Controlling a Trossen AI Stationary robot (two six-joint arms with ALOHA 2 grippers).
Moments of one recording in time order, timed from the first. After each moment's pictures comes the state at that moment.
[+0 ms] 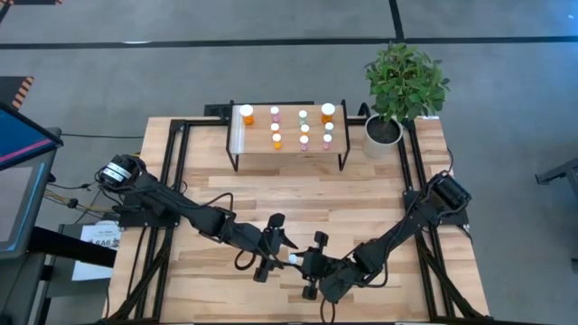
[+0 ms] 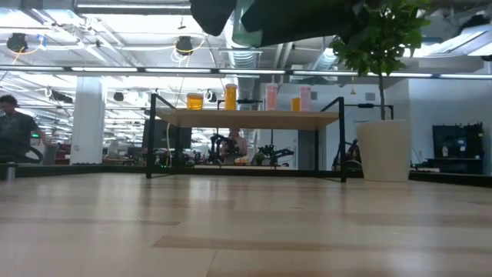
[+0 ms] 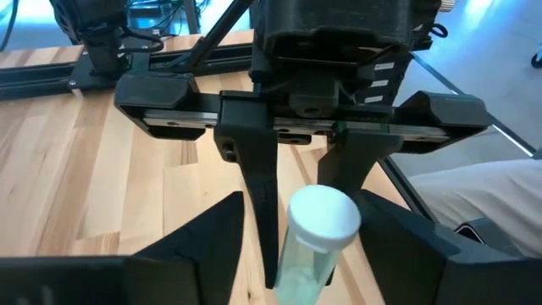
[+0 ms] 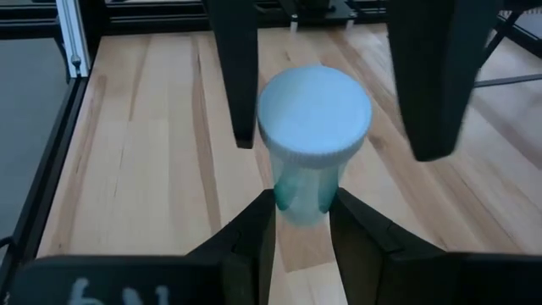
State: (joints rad) left arm -0.42 1.62 1.02 0.19 -0.14 -0.09; right arm 0.64 1.90 1.25 -0.02 0.78 0.47
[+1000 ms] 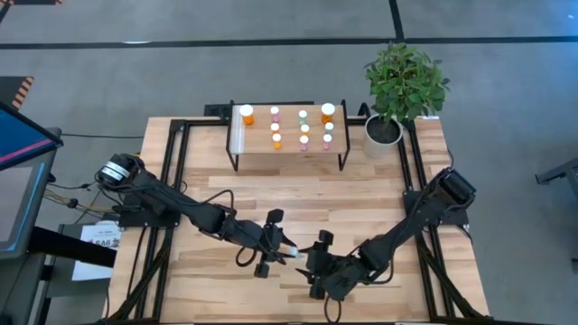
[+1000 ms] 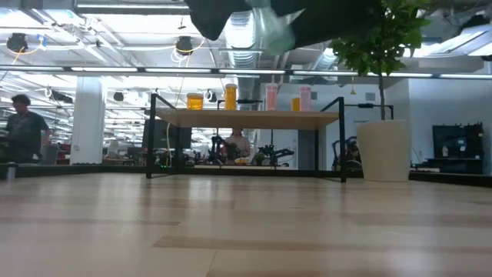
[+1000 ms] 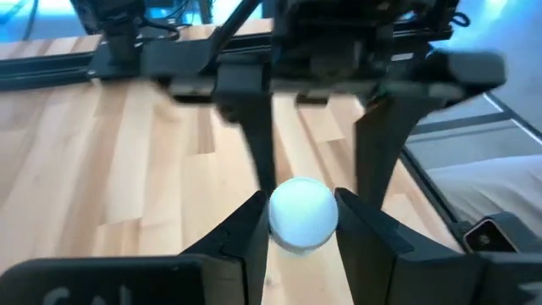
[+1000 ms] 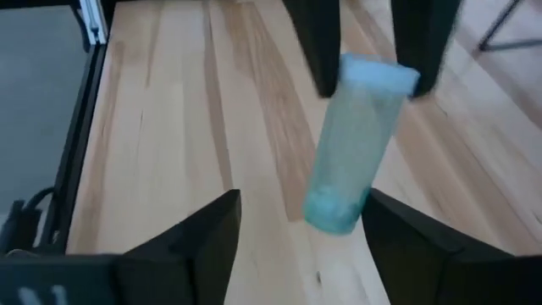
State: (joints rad) left arm -0.39 1.61 1.02 0.13 -0.16 -0.09; right arm 0.65 1.83 1.25 -0.17 0.67 0.53
